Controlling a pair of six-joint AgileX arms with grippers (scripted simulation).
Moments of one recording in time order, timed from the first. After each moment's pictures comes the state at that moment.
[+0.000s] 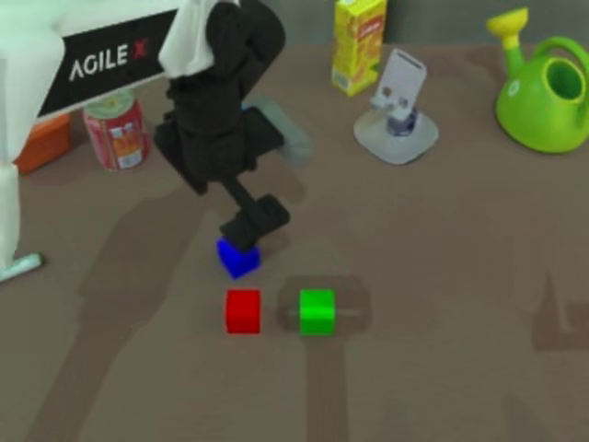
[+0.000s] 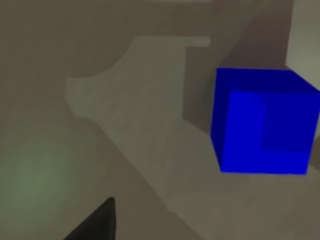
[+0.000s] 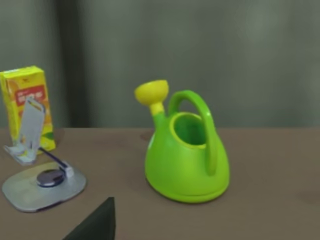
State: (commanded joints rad) left arm -0.50 2.19 1.77 -1.14 0.00 0.51; right arm 0.02 0.02 0.02 -0.01 0.00 0.01
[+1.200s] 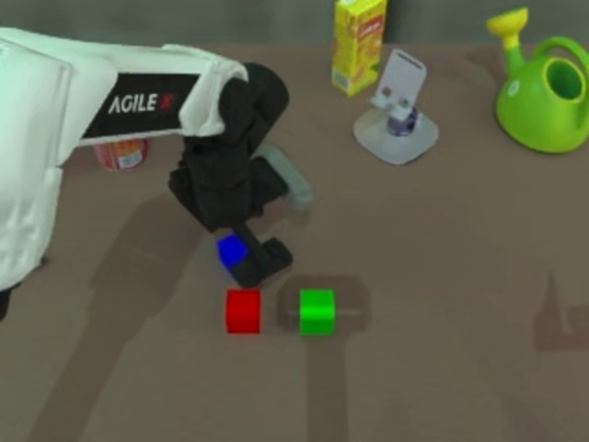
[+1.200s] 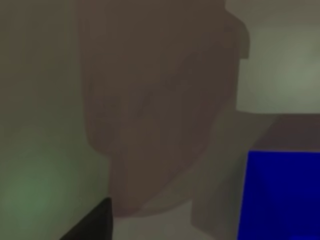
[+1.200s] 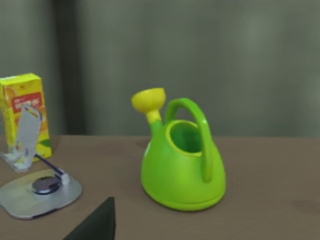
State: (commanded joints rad) left arm -0.50 2.31 1.63 -0.89 0.00 0.51; right arm 0.01 0.00 0.00 0.00 0.00 0.00
